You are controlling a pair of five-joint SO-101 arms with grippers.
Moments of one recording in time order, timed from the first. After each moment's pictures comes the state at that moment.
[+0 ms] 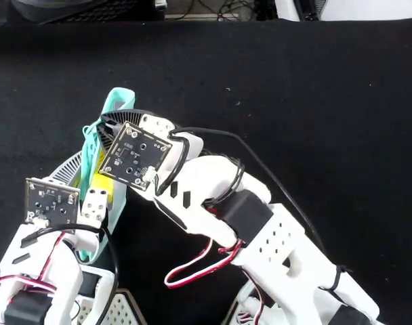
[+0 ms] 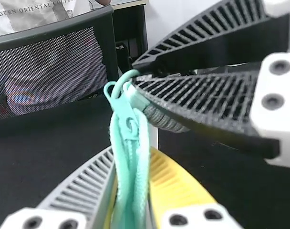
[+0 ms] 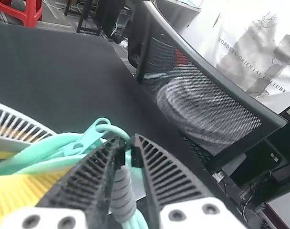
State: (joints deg) left arm 6.0 -94.5 52.7 64.0 -9.2; right arm -48.2 -40.0 27.4 34.8 28.9
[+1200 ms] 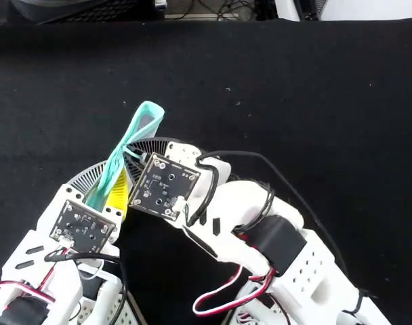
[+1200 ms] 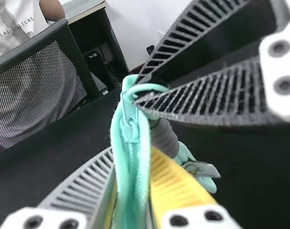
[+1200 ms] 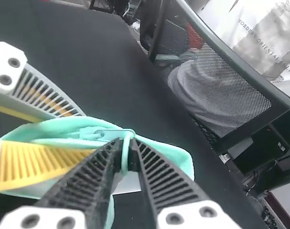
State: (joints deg) left arm 14.2 -94.8 51.3 71.2 -20.9; right arm -47.8 -53.1 32.5 47.9 29.1
